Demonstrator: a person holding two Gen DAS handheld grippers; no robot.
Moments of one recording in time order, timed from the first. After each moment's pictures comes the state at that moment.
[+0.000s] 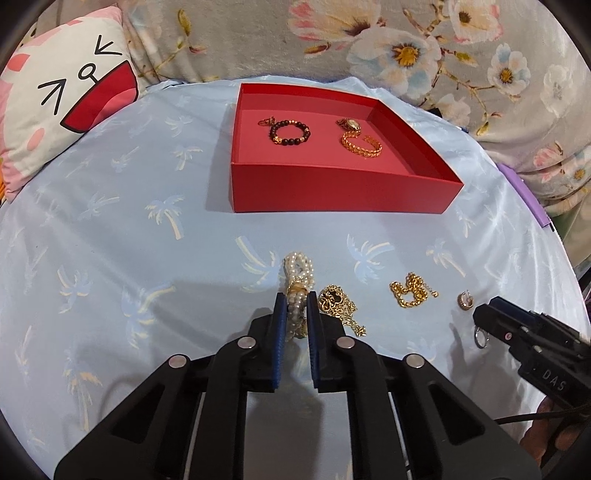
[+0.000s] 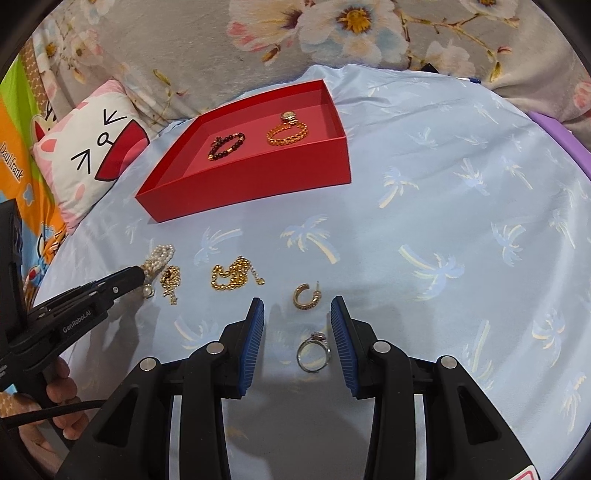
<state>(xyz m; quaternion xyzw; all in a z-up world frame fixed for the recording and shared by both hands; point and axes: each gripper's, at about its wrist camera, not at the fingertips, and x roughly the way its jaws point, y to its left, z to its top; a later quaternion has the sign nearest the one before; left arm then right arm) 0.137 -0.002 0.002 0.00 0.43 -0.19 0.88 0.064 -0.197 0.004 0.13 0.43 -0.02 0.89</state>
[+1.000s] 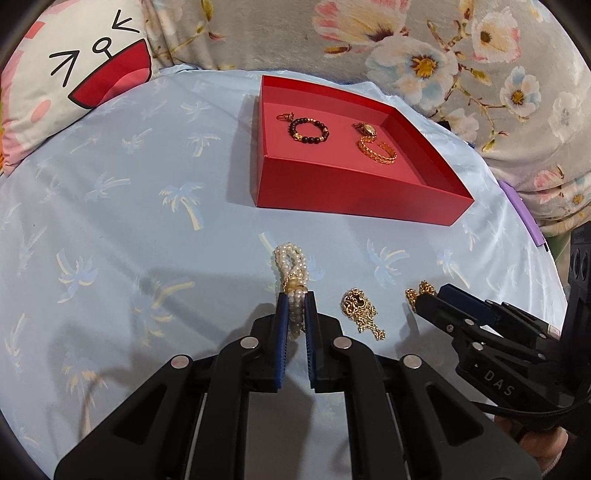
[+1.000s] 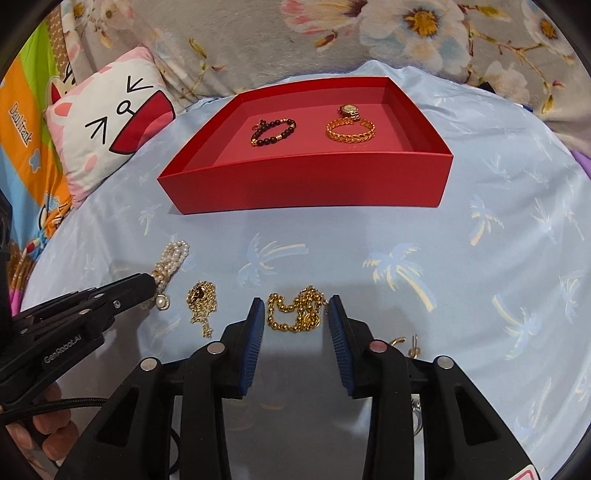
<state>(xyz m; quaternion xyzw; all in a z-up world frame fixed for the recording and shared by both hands) 0.147 0.019 -0.004 -0.04 0.45 -0.19 0.87 0.116 -0.147 -0.008 0.07 0.44 0.02 0.90</state>
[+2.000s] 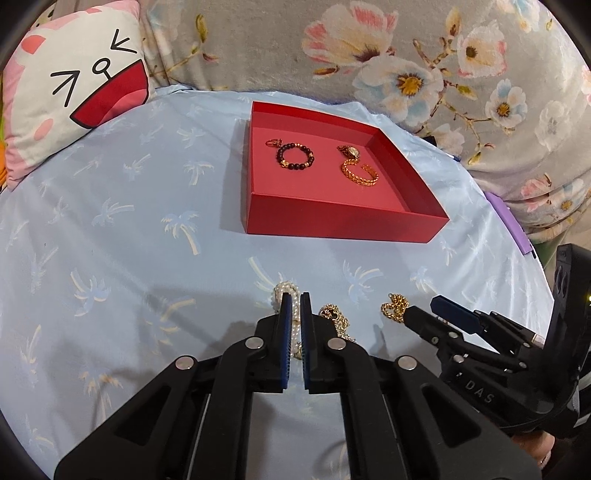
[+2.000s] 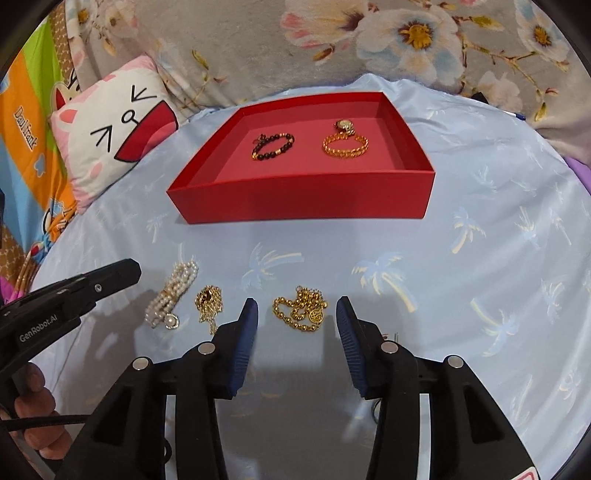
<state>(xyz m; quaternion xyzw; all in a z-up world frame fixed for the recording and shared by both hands) 0.139 0.020 0.026 -0.05 0.43 -0.20 0.88 0.105 -0.152 0.007 0.07 0.43 0.02 0.90</state>
